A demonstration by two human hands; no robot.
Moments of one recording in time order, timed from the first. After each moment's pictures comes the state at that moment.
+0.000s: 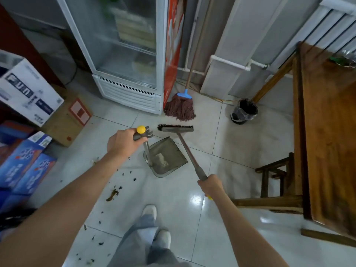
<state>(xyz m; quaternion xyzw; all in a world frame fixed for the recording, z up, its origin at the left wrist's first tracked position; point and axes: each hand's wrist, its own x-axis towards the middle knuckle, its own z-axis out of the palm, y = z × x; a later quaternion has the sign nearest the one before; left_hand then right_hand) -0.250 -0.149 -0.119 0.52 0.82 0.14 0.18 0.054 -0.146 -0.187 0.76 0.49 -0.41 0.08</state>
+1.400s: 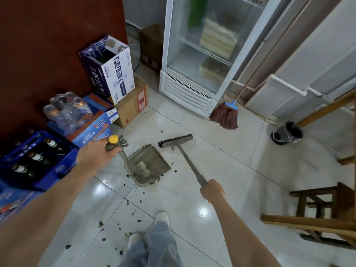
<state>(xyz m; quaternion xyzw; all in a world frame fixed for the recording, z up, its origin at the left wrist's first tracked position) -0.535 -0.455 -0.124 0.38 0.91 0.10 0.15 -0.198 -0.324 -0.183 0.69 0.62 -0.30 0.21</state>
